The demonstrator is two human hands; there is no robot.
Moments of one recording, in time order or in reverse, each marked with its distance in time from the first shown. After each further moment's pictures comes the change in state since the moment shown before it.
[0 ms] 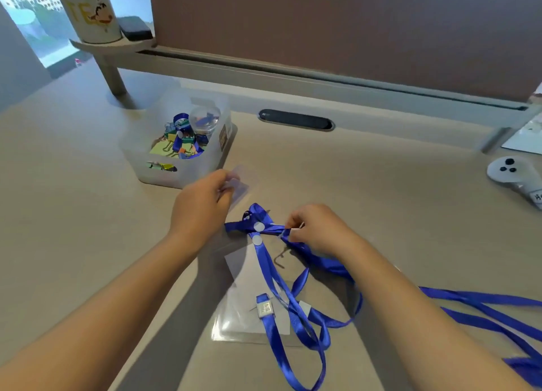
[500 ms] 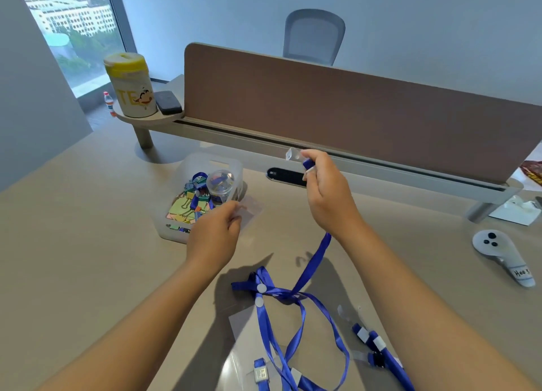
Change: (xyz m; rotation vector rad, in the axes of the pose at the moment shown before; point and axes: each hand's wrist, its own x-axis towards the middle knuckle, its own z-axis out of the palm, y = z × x) left_hand 0.049 0.045 -0.048 -0.045 0.048 -0.072; right_hand 0.005 -0.083 -0.135 0.280 0.601 -0.368
